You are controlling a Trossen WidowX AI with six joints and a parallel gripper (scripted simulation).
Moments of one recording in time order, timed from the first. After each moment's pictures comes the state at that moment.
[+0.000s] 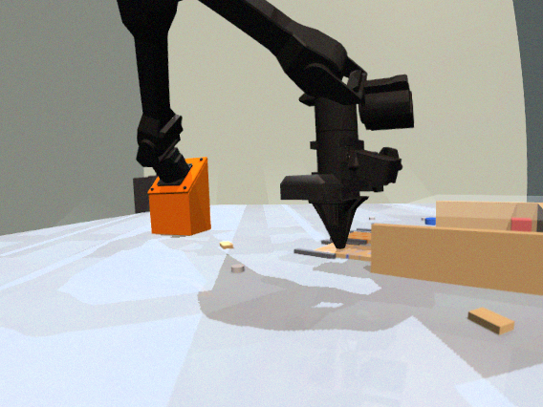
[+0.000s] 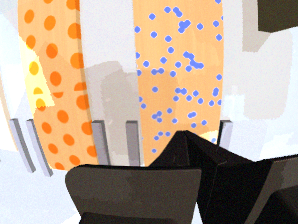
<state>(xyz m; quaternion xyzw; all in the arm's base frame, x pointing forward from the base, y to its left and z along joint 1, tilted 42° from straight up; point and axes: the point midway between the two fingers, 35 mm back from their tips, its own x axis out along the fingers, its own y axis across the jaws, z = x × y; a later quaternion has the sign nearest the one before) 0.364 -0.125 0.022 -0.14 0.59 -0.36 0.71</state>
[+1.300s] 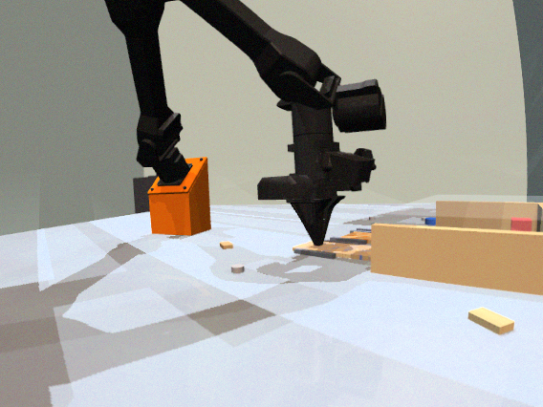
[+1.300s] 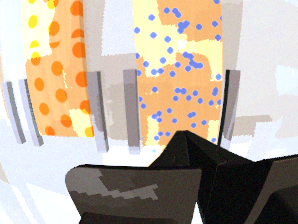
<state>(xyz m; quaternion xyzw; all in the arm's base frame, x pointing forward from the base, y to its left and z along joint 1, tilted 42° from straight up) 0.328 -0.115 0.011 -0.15 0.59 -0.35 0.71</state>
